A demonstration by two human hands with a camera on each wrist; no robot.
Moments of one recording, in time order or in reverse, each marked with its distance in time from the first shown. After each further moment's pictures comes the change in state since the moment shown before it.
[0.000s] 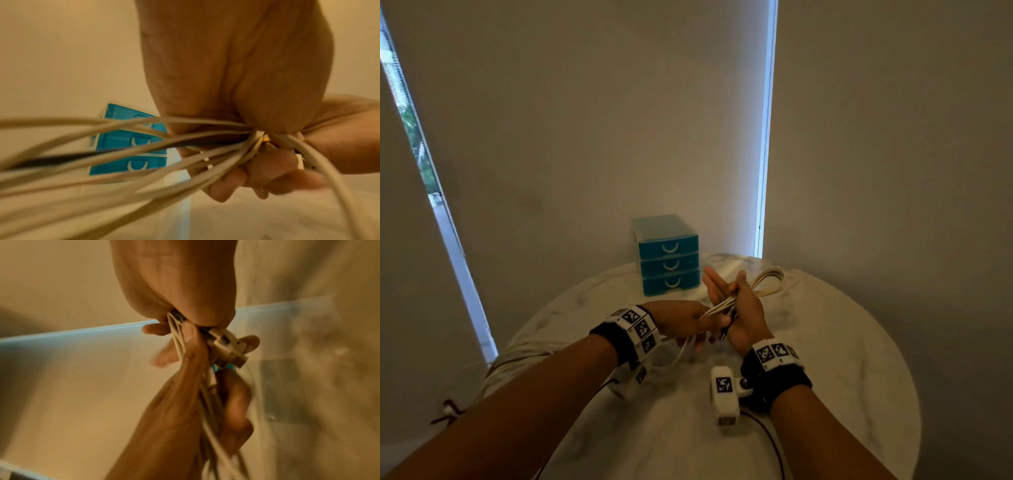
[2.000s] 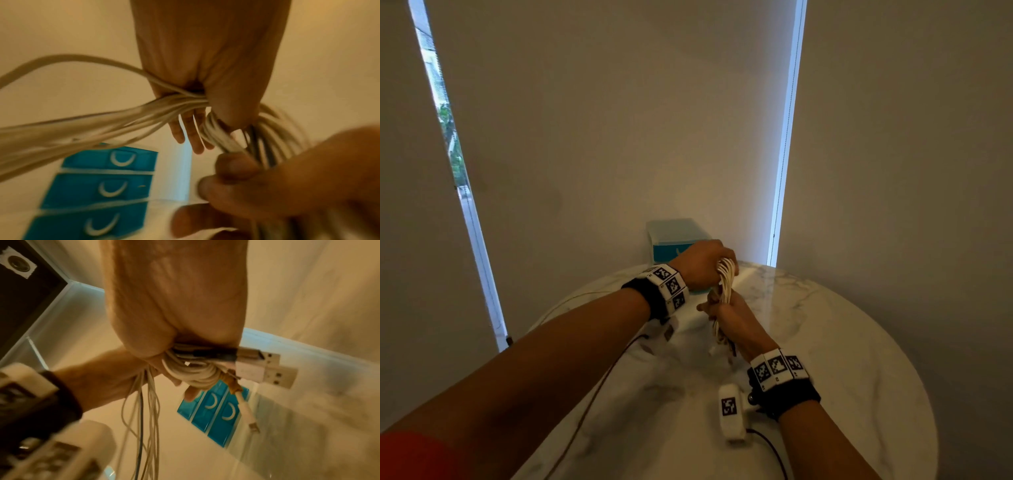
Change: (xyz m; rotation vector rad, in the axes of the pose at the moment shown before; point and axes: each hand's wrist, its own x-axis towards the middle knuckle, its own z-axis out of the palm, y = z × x) left_hand 0.017 0.020 -0.072 0.207 0.555 0.163; right_hand -0.007 0.010 0.017 -1.025 -0.194 -0.165
